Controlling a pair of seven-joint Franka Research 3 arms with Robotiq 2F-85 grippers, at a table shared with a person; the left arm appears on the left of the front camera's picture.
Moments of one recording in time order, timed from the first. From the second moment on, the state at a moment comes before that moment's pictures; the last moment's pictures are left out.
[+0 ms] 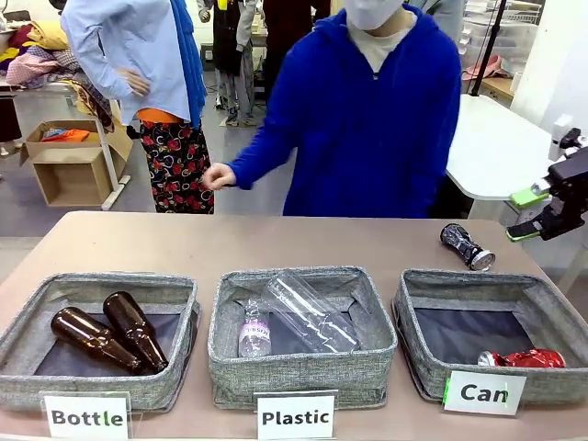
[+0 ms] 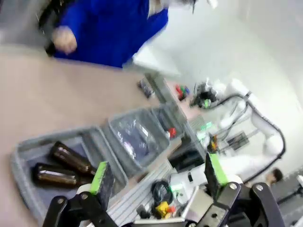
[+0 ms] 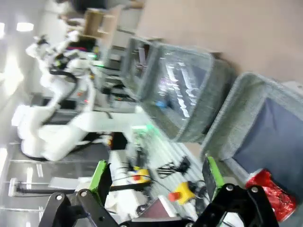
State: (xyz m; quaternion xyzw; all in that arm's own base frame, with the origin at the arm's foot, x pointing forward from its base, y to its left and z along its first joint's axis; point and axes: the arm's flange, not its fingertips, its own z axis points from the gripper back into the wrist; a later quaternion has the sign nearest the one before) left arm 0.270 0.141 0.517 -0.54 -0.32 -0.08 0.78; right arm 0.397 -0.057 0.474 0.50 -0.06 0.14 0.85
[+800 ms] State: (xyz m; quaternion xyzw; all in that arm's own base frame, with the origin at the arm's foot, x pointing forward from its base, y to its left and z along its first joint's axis) left arm 0.336 0.034 0.434 -0.51 -0.14 -0.14 0.84; right arm 0.517 -0.020 0.478 0.04 -0.15 0.13 0.98
